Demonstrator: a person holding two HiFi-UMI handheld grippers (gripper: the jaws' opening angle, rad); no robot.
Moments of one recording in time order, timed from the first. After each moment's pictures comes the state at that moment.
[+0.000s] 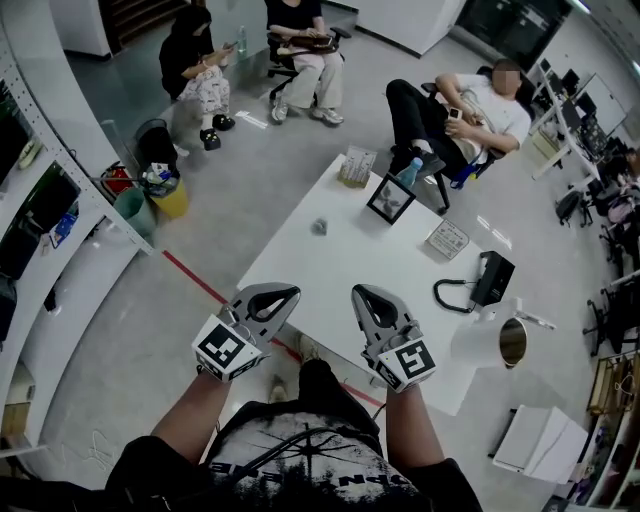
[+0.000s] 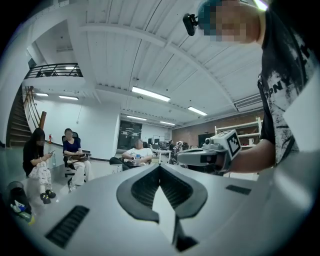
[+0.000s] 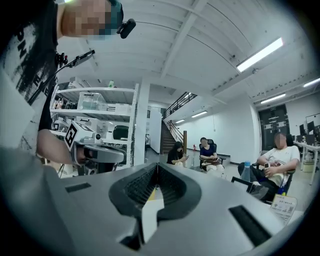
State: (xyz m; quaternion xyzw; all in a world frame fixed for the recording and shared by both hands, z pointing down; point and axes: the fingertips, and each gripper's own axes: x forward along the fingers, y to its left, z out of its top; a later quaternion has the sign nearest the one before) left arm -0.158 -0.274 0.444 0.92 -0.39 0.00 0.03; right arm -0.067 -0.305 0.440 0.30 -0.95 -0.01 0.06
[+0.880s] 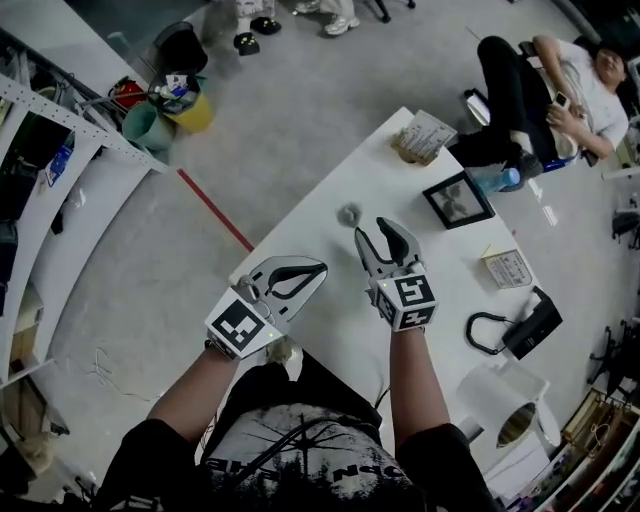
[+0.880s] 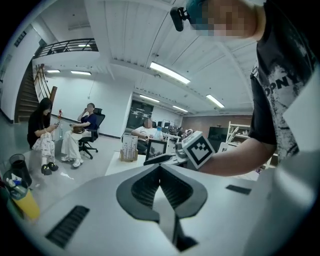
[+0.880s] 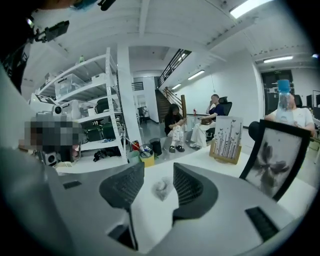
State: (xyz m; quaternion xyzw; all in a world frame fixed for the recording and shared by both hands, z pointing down) left arm -0.159 -0.430 0.559 0.89 -0.42 0.07 0.14; right arm -0.122 -0.531 0.632 0.27 -0.93 0.12 0.21
